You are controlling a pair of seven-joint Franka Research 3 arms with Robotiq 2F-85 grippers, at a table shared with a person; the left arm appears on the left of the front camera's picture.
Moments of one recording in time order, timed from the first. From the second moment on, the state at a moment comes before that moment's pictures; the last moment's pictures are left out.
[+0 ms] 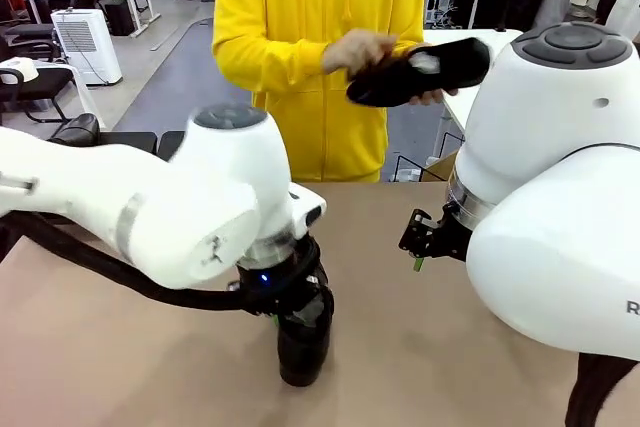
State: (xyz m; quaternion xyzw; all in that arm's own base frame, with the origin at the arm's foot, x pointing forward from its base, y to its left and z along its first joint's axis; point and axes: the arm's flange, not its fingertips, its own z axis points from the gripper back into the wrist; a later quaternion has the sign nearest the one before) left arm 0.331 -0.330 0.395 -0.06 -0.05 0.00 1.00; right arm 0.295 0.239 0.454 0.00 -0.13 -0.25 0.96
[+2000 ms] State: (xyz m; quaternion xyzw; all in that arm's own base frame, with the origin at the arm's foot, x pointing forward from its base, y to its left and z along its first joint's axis) left arm 0.495 -0.047 0.472 0.05 -0.27 0.02 0.96; right arm 0.296 0.239 0.454 0.00 -0.13 -0.25 0.96
